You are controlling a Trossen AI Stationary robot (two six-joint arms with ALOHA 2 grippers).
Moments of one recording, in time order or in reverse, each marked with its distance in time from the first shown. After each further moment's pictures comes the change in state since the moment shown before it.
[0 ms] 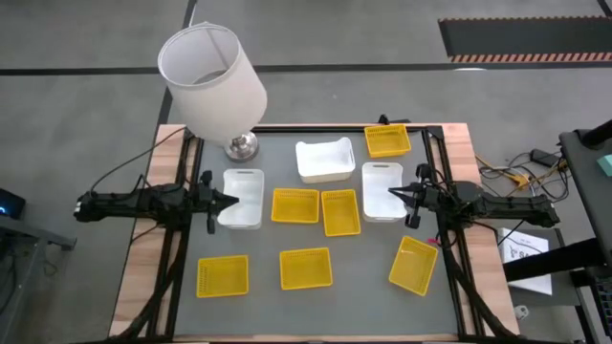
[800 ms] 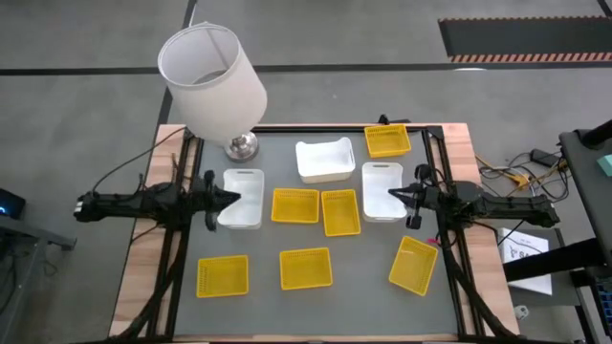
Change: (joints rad) left arm 0.000 0.002 -0.059 0.317 -0.004 -0.307; right arm 0.001 0.000 0.000 0.001 -0.058 0.179
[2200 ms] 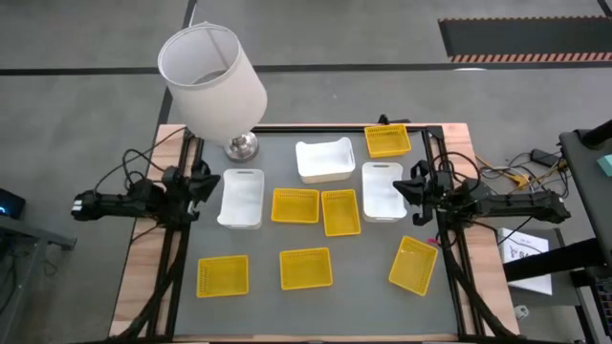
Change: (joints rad) left arm -0.001 0.049 -0.051 0.680 0.018 0.078; right arm -0.001 0.197 0.000 0.445 0.020 0.310
